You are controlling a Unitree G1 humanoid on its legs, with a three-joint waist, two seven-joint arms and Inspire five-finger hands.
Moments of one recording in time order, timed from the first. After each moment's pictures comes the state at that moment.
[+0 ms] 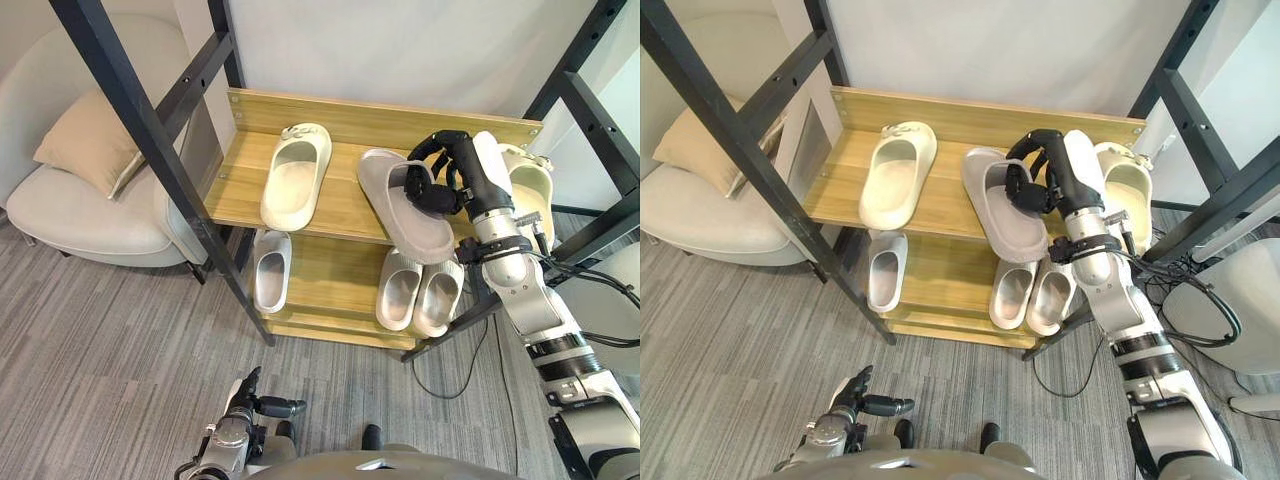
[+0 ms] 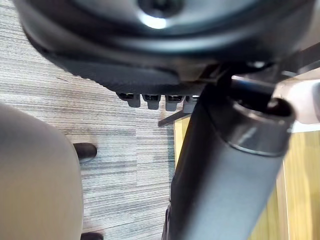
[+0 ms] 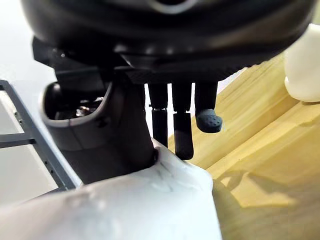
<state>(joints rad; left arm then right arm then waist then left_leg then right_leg) 0.03 0.12 -0.05 1.02 0.06 -0.09 0.08 -0.33 -0.55 0.16 0.02 -0.30 -0.13 -0.20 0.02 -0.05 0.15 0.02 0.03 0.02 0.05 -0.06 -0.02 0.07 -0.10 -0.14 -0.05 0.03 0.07</state>
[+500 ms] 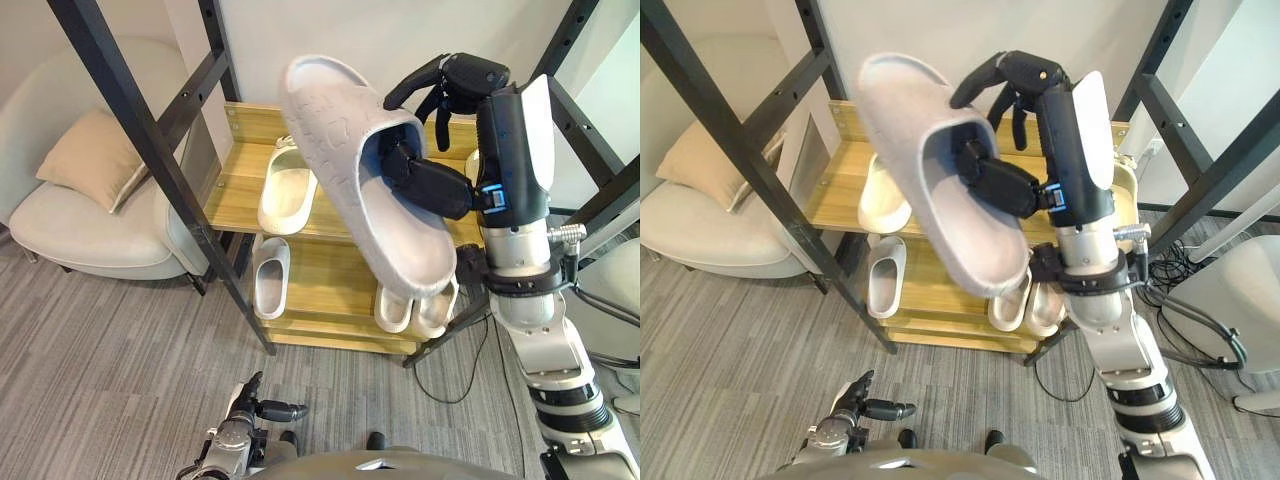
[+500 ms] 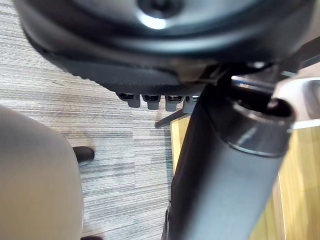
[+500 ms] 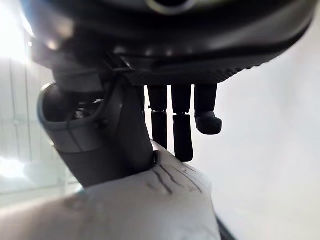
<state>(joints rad) 0.04 0.10 -0.05 1.04 0.07 -0.09 0.08 -0.20 -0.40 0.16 -0.49 -0.16 -0.30 -0.20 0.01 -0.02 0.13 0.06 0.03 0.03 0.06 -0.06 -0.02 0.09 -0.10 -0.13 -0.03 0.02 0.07</state>
